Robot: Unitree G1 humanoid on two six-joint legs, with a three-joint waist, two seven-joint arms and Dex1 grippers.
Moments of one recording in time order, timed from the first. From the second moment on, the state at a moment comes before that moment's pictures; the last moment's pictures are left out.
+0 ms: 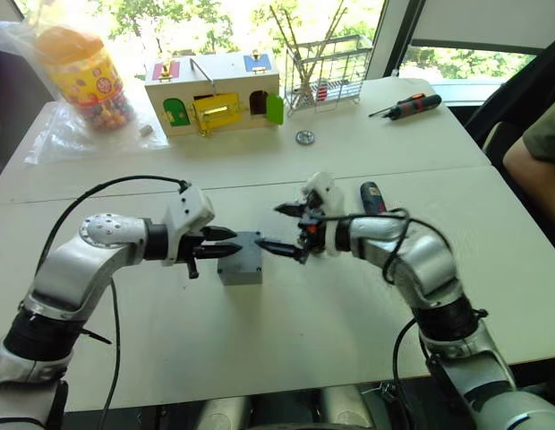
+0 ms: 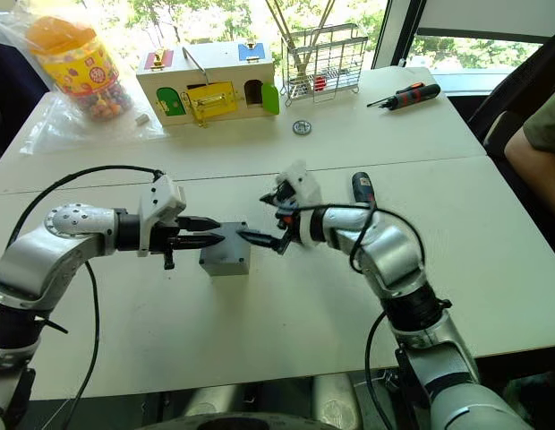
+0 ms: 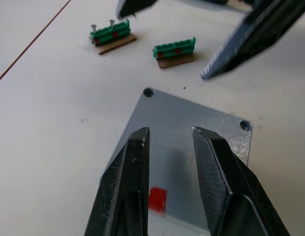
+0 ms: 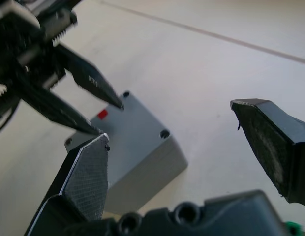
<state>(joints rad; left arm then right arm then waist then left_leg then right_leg) -0.46 0.79 -0.11 -0.32 -0.46 0.72 -1.00 -0.67 -0.48 0.12 -0.37 0.43 1.07 0.68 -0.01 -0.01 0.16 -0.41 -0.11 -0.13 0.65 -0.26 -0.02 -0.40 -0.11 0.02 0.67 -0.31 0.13</state>
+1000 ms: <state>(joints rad) -0.42 0.65 -0.26 -0.45 -0.37 0.63 -0.90 -1.27 -0.79 0.85 0.65 0.27 1.39 1.20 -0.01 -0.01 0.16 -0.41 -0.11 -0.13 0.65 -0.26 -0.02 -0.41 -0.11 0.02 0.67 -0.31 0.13</state>
